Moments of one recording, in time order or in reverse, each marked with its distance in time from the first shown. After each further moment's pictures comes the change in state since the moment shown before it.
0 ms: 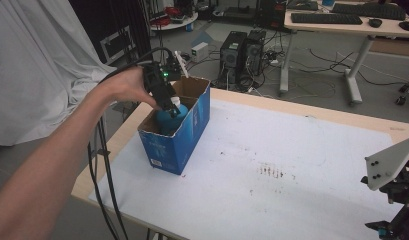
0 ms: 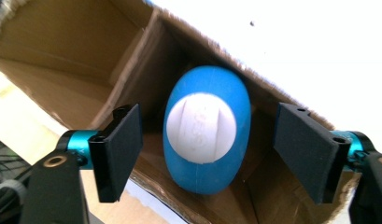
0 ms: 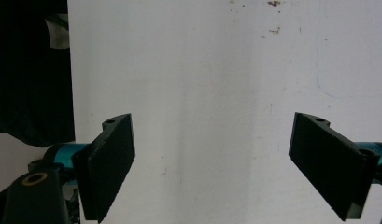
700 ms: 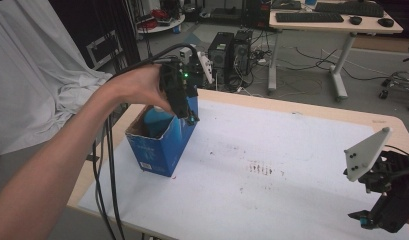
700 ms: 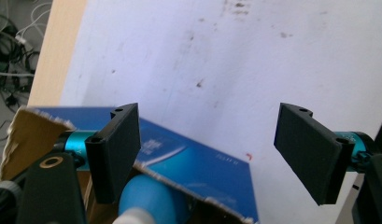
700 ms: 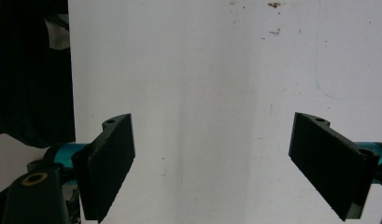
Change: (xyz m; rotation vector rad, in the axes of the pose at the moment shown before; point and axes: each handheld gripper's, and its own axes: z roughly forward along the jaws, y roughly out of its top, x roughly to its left) left arm -0.070 0.078 -0.020 -0.035 -0.040 0.260; right arm 0.001 0.002 0.000 0.003 -0.003 -0.003
